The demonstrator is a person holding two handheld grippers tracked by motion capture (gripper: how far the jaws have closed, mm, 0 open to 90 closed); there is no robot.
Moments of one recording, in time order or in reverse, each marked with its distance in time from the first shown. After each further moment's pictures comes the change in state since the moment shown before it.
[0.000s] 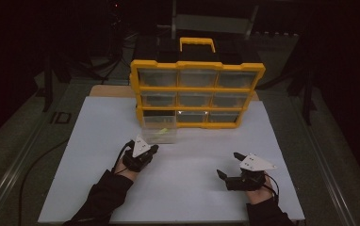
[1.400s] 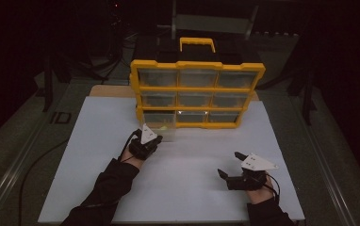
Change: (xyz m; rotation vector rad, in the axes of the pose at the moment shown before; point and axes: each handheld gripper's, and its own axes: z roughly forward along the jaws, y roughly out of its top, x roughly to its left) left arm 0.010 0.027 0.026 0.028 0.024 0.024; right arm -0.002 0.000 -0.002 -0.009 -0.002 0.009
